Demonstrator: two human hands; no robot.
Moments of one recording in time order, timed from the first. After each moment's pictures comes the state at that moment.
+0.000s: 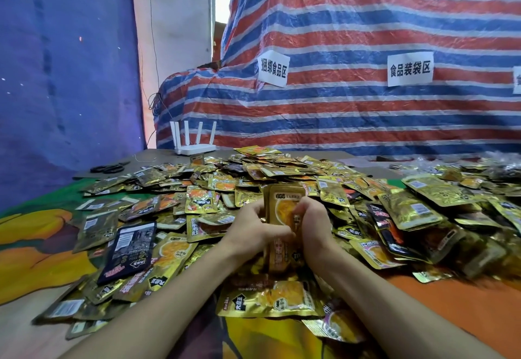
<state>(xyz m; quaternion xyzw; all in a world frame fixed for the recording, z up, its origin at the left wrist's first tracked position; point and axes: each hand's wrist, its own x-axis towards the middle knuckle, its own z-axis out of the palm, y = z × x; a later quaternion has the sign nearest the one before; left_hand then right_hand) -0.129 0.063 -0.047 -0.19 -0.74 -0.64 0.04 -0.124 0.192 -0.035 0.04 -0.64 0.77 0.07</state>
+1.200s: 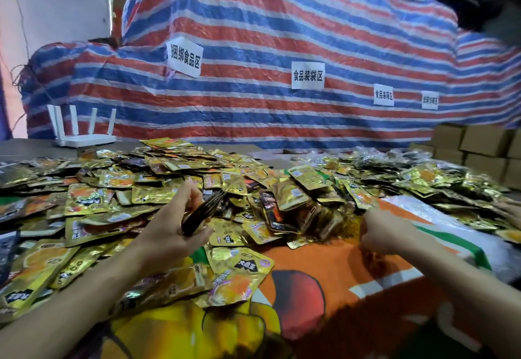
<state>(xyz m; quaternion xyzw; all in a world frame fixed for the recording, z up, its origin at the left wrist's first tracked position) -0.093 0.090 -0.039 -0.35 -0.80 -0.47 0.14 -0.030 0.465 -0.012 -0.23 -0.97 -0.03 0.05</state>
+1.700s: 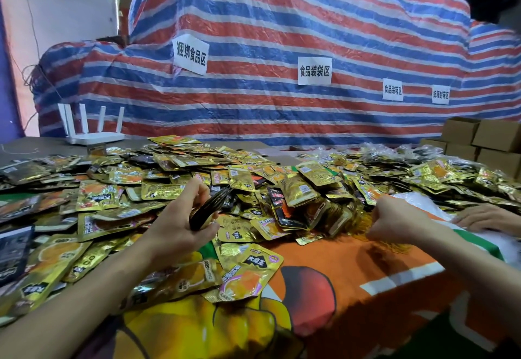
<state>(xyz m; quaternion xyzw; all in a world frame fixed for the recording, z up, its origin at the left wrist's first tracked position) -0.089 0.088 -0.036 -0.34 -0.80 -0.48 0.13 -0.029 0.462 0.001 -0.21 -0.97 0.03 0.09</state>
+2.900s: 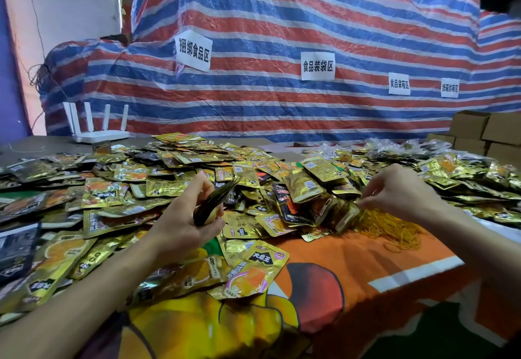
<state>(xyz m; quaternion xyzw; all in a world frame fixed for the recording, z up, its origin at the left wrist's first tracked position) -0.097 0.088 -0.040 -0.34 -0.79 -0.50 0.11 -0.028 0.450 0.027 -0.13 -0.96 0.11 0.22</state>
